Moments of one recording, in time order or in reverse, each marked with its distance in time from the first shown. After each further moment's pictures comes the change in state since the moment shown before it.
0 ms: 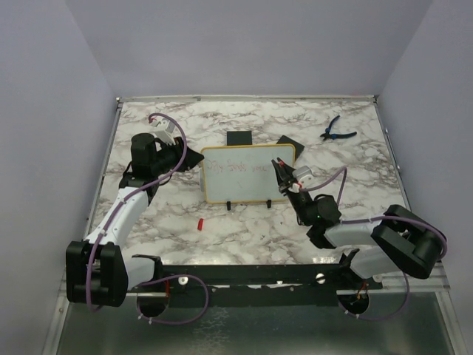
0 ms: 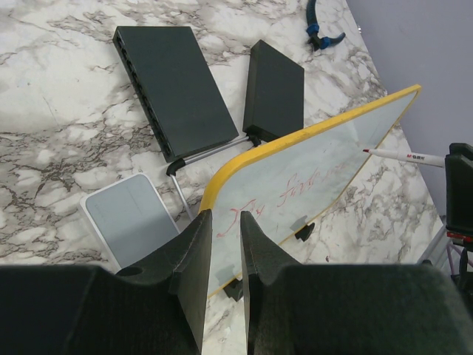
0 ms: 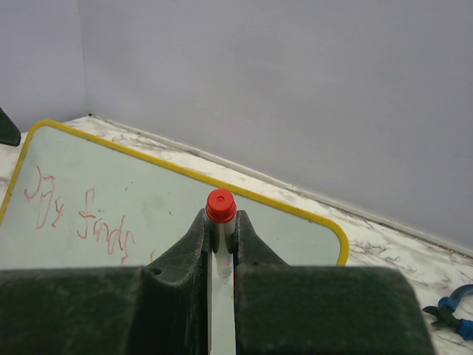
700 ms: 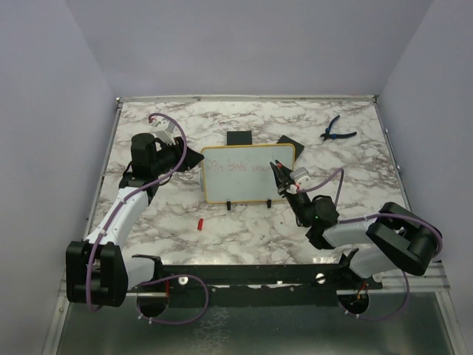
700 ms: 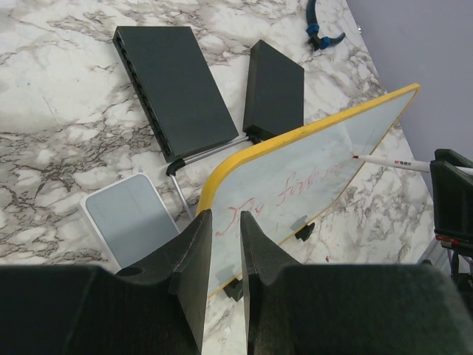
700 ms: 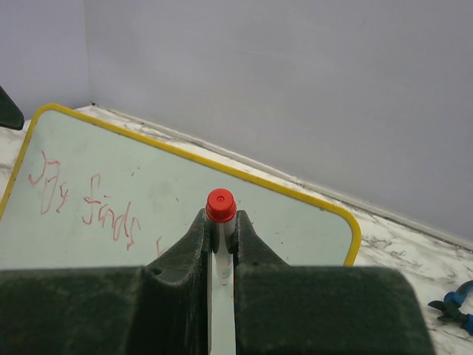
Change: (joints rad) left arm 0.000 0.000 0.000 0.000 0.000 0.000; right arm 0.000 0.042 -0.004 0.023 0.009 0.000
